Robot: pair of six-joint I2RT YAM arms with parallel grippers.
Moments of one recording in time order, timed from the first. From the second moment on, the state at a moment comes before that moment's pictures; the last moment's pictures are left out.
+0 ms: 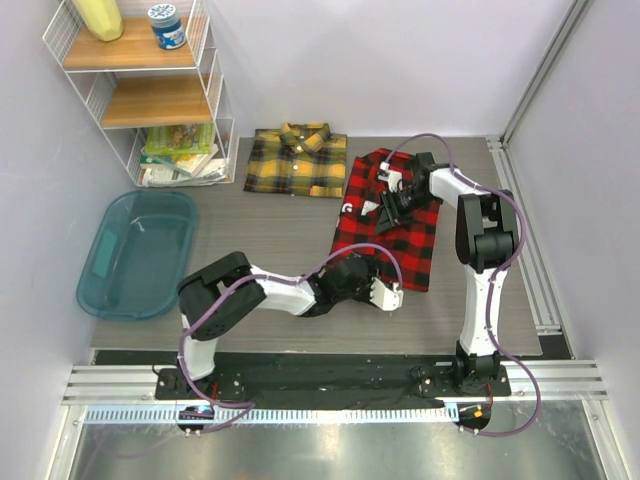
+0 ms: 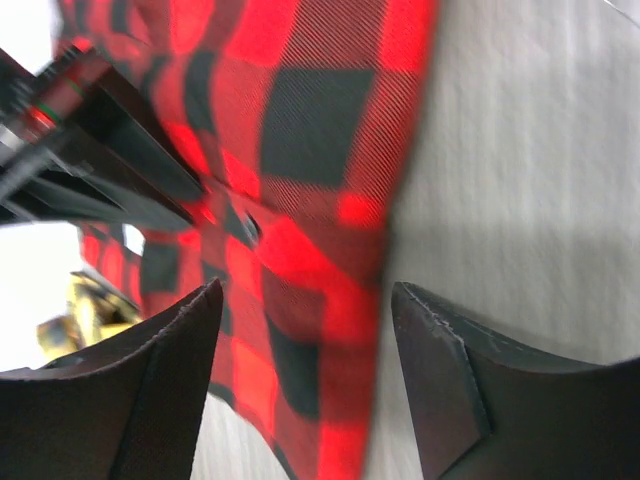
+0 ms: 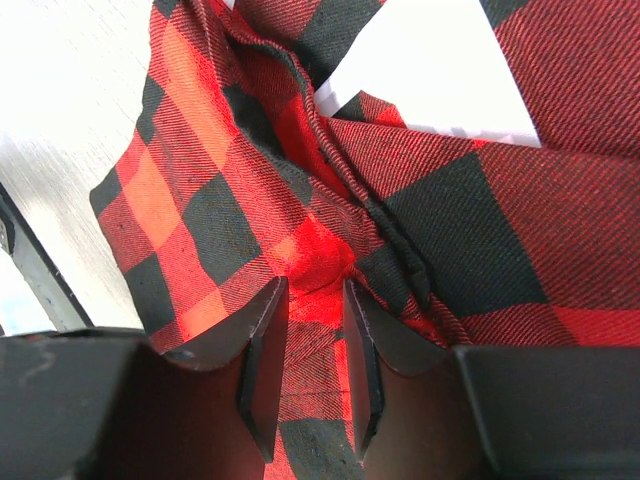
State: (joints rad) left arm -1.06 1.90 0.93 0.41 -0.08 0.95; right arm 0.13 2.21 1.63 -0.78 -0.74 -0.27
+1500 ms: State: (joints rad) left arm -1.00 2.12 2.15 -1.32 0.54 0.57; right arm 0.10 2.23 1.79 -0.90 -0.70 -0.44
